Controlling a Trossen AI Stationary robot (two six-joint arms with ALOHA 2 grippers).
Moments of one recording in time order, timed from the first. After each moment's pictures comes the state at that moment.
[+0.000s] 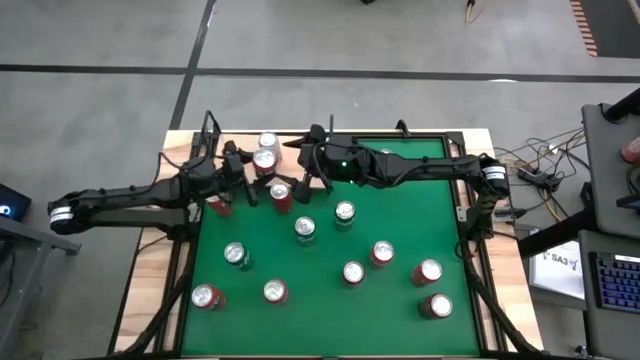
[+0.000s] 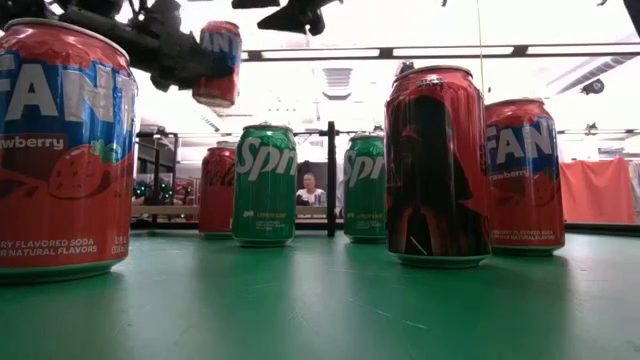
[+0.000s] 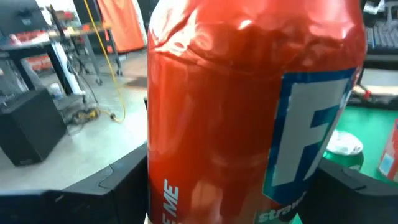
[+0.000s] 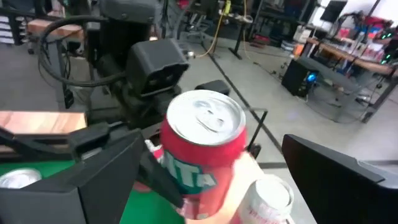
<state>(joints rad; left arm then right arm) 0.29 0.73 0.44 0.21 -0.20 0.10 -0.11 1.83 1.66 0.03 0.16 -0.18</state>
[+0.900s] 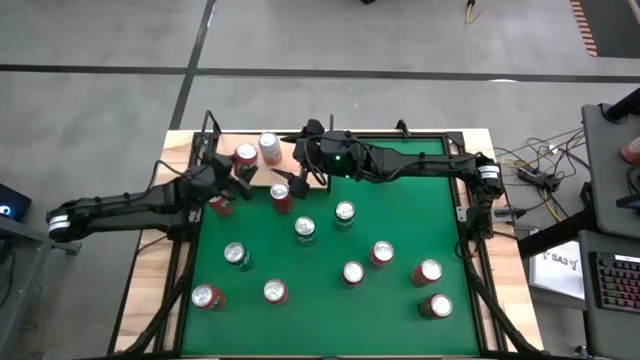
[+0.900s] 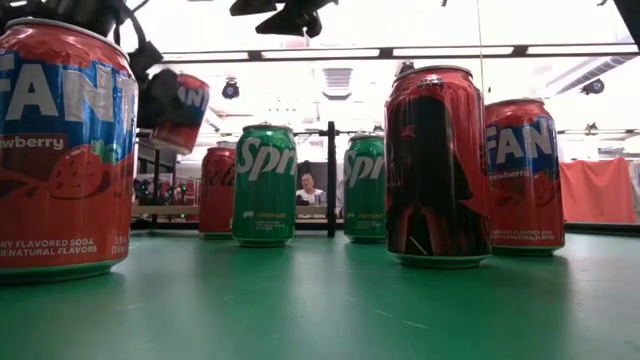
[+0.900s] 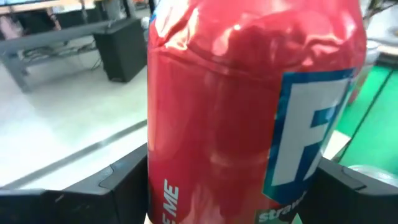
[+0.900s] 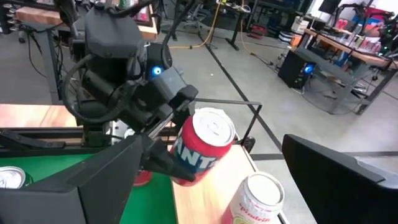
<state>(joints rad) 0.30 0.60 0.32 -0.05 -0.57 -0.15 -0.13 1.87 1.74 -0.06 0.16 -0.18</state>
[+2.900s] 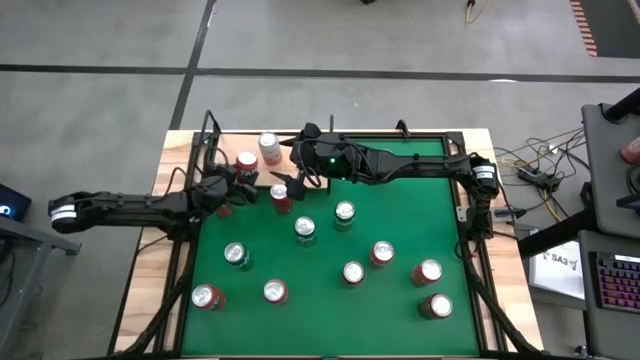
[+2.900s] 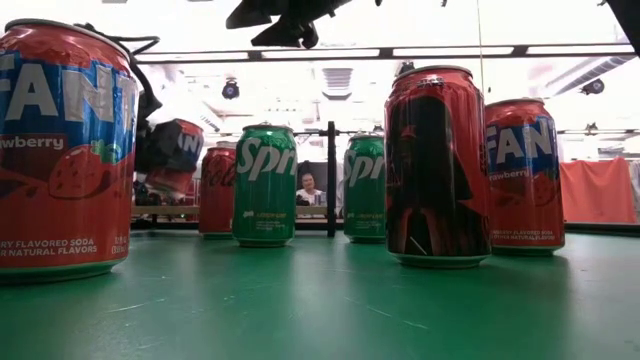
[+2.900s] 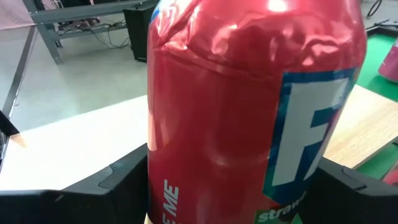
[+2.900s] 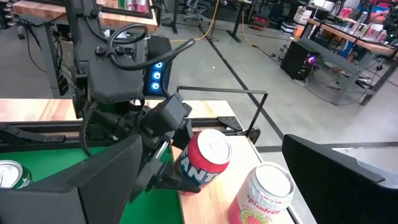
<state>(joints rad) 0.30 0.81 0.11 0.31 -0.67 -0.26 -0.12 1.90 1.74 -0.05 0.16 -0.16</state>
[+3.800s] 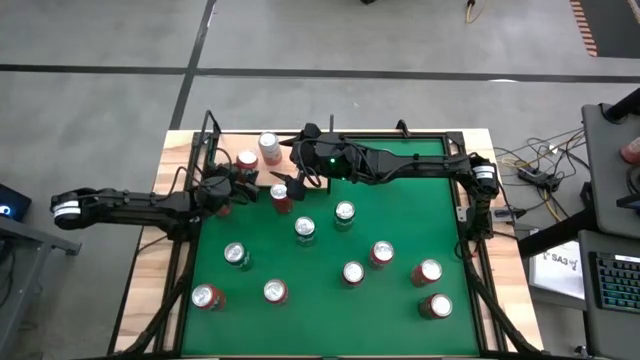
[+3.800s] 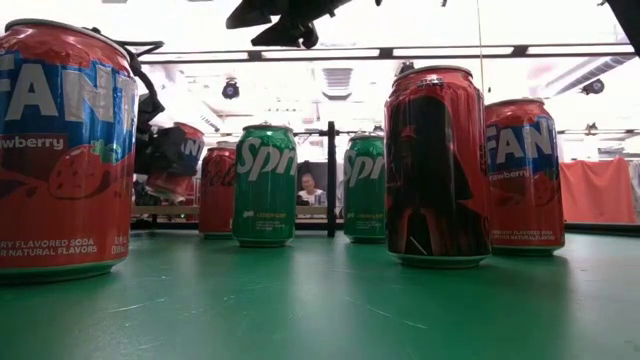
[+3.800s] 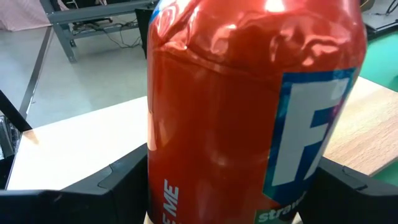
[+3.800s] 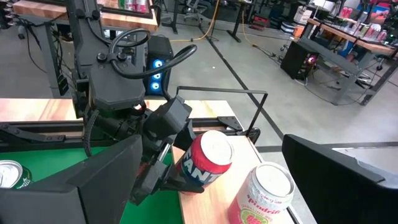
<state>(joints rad) 0.30 0.89 0.11 0.36 -0.72 -0.27 -0.12 1.90 1.74 -0.05 0.16 -0.16</state>
